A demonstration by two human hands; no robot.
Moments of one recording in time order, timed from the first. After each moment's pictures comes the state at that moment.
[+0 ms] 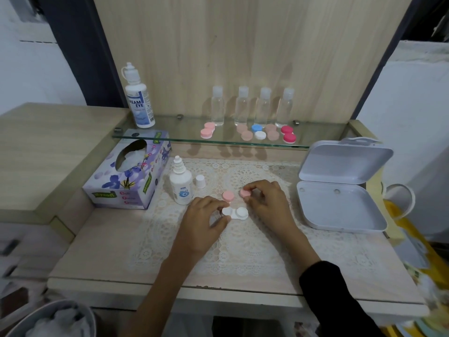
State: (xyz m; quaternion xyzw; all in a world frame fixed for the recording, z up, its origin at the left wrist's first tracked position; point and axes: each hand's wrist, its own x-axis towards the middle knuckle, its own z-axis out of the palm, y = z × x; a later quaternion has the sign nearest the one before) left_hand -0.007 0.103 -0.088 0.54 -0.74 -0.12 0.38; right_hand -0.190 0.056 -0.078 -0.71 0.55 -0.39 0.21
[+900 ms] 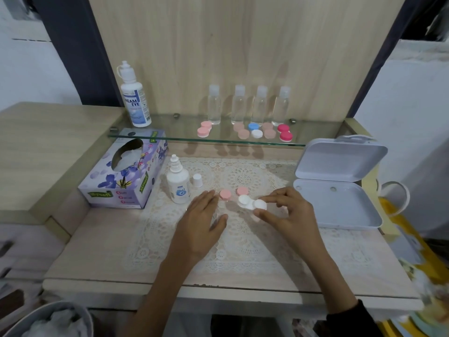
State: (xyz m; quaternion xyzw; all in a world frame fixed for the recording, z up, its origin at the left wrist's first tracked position) left_hand -0.008 0.109 -0.093 0.58 -0.75 -0.09 0.30; right_hand -0.220 0.112 -0.053 -0.68 0.53 -0.46 0.22
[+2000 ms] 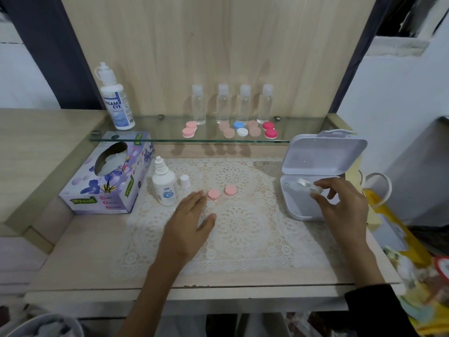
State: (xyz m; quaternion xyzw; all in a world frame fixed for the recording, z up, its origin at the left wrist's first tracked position) left_hand -0.006 0.110 -0.094 0.58 -0.75 -0.10 0.31; right_hand -0.324 0.105 -0.062 -0.64 0.61 -0.46 -0.08
